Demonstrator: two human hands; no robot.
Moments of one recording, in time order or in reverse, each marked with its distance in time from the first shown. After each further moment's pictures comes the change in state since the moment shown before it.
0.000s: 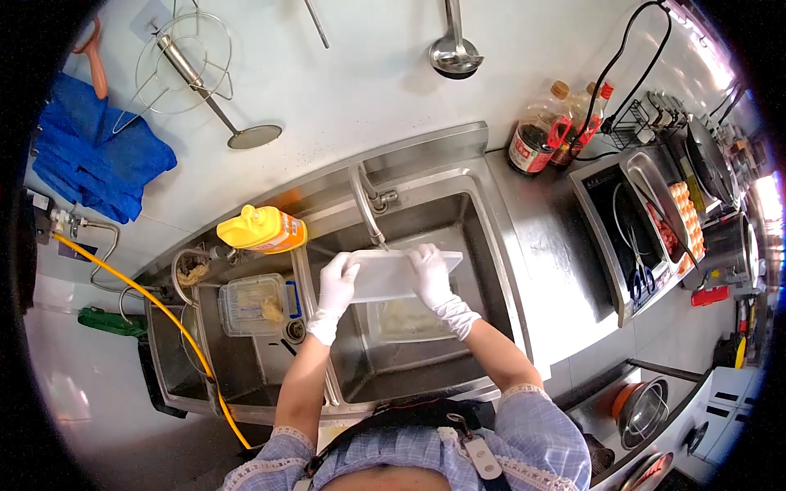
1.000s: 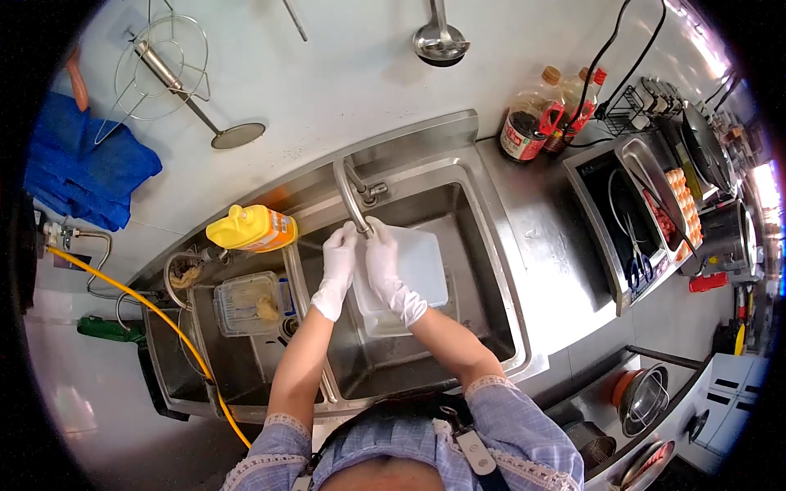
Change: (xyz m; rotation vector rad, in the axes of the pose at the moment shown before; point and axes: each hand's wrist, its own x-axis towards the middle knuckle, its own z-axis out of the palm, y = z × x) left_hand 0.042 -0.006 0.041 -0.399 0.109 -0.381; right_hand 0.047 -0.057 0.056 0.979 0.207 0.626
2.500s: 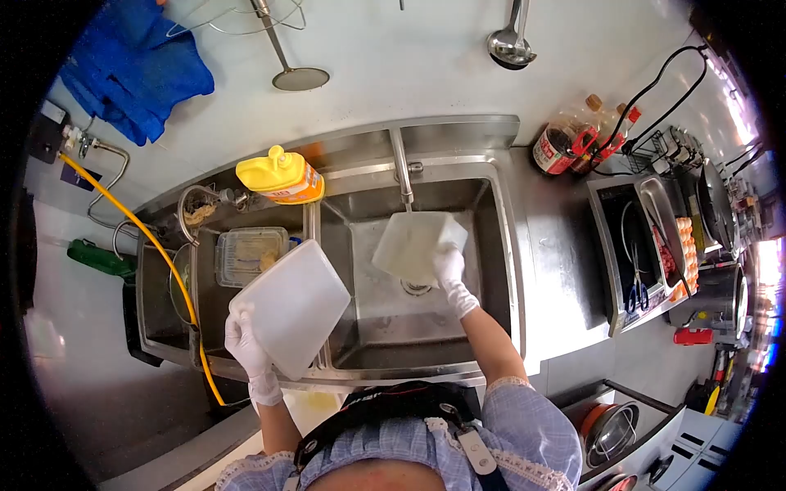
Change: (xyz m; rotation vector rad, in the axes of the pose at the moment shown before) left_hand -0.223 0.024 -0.195 -0.037 0.673 0.303; right_hand -0.027 0.086 -0.119 -0.954 0.079 0.143
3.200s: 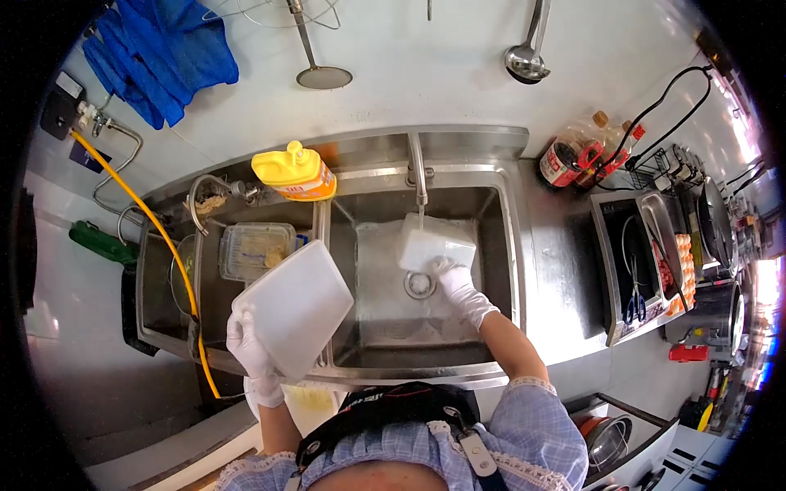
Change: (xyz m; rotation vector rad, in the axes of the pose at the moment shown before) left_hand -0.010 0.005 -0.016 -0.075 0.040 -0.042; right_hand -0.007 0.012 -0.024 -0.756 -0.282 -0.874
